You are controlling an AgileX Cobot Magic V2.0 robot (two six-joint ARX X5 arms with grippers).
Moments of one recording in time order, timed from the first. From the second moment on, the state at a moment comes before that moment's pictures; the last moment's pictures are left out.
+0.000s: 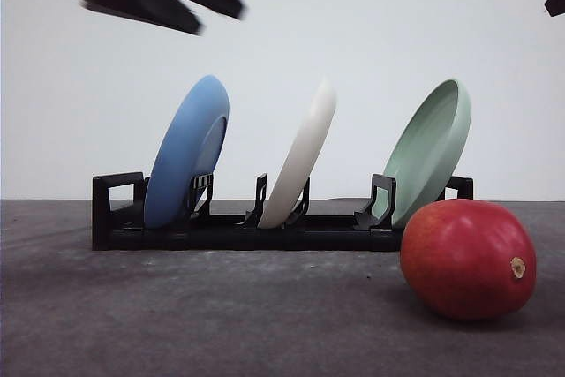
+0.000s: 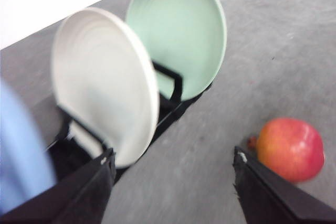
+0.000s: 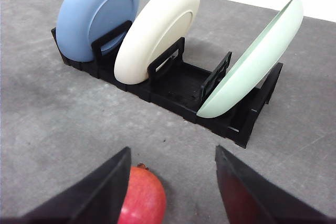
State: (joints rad) left_arx -0.71 1.10 0.76 -0.02 0.13 0.15; right_arx 0.32 0.40 0.51 -0.46 -0.26 -0.03
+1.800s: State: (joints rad) left_arx -0.78 1.73 1.08 0.20 -0.19 -0.09; right_arx 0.32 0.40 0.51 -0.46 -0.26 -0.03
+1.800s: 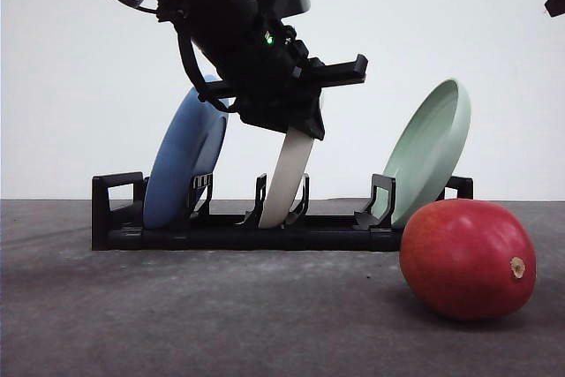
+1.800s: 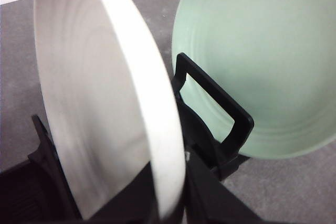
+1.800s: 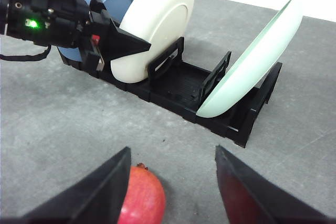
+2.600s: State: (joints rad) left_arx -0.80 1.52 1.08 0.15 -0.16 -0.19; right_arx 0.32 0.40 0.51 -0.46 -0.26 -0.03
